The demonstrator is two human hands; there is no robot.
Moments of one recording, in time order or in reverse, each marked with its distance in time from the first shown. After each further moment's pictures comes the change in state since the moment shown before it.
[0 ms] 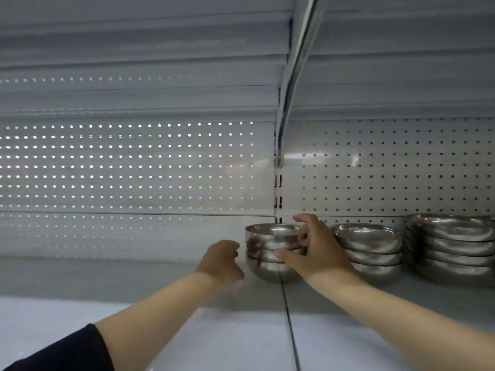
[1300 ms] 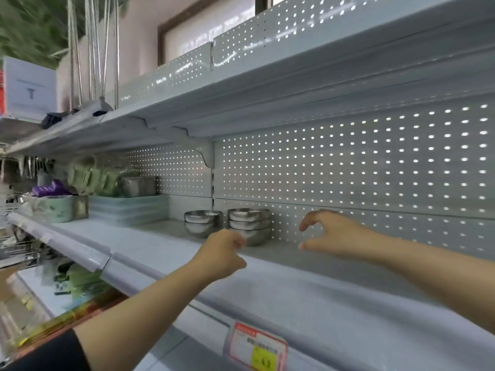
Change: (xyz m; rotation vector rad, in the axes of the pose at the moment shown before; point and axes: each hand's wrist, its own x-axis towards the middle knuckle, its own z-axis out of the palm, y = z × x) left_hand -0.155 -0.566 -0.485 0.264 0.254 -0.266; right_hand 0.030 -0.468 0.555 -0.219 -0.547 -0.389
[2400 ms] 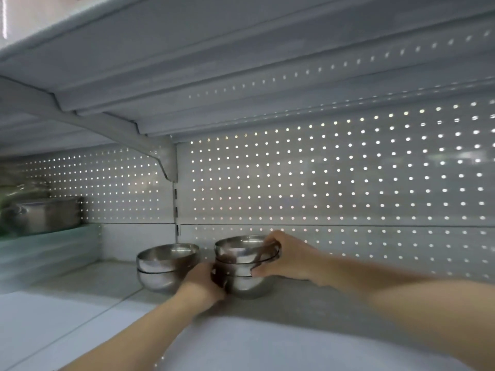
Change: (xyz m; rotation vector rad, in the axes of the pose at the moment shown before) left_hand 0.200 -0.131 0.065 -0.325 -0.120 -0.065; right_hand 0.168 -0.008 0.115 0.414 0.061 0.237
